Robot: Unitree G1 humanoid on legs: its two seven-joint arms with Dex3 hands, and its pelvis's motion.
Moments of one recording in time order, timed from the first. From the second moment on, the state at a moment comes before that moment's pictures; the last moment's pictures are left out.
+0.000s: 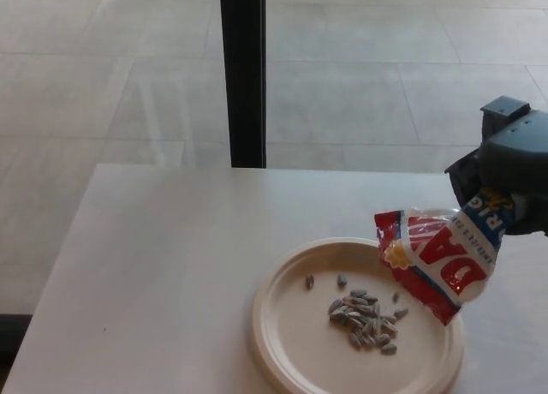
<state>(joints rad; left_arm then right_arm) 0.20 0.61 0.34 1.31 -0.11 -0.19 -0.22 -0.78 -0.83 0.41 0.34 -0.78 -0.33 0.41</state>
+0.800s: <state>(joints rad) 0.23 0.61 0.34 1.32 -0.10 -0.19 -0.22 -0.33 -0.62 0.10 0.28 -0.55 -0.20 0.37</state>
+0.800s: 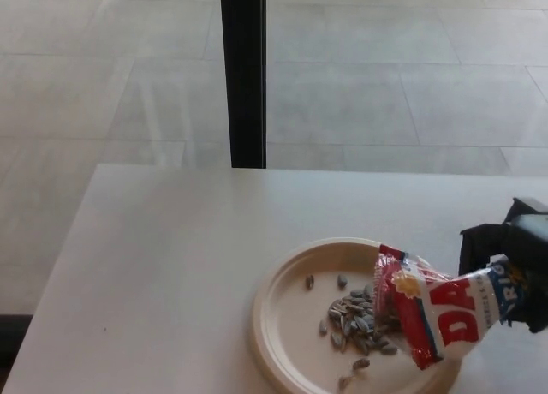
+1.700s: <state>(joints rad) 0.26 0.59 0.35 1.32 -0.10 -0.19 -0.22 -0.15 -0.15 -0.26 0.46 -0.20 -0.21 0.12</state>
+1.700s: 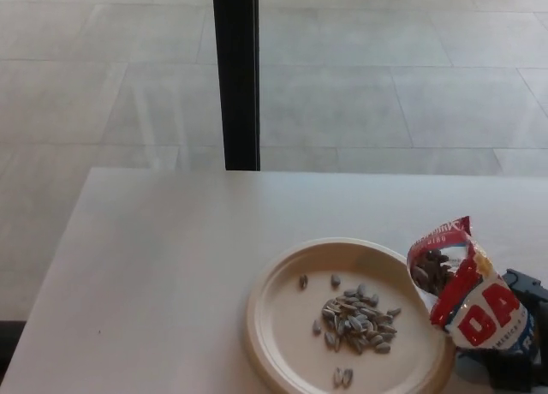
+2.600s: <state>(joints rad) 0.27 0.56 0.36 1.32 -0.10 -0.19 -0.21 -0.13 -0.31 -0.01 0.64 -0.21 -0.45 -0.06</state>
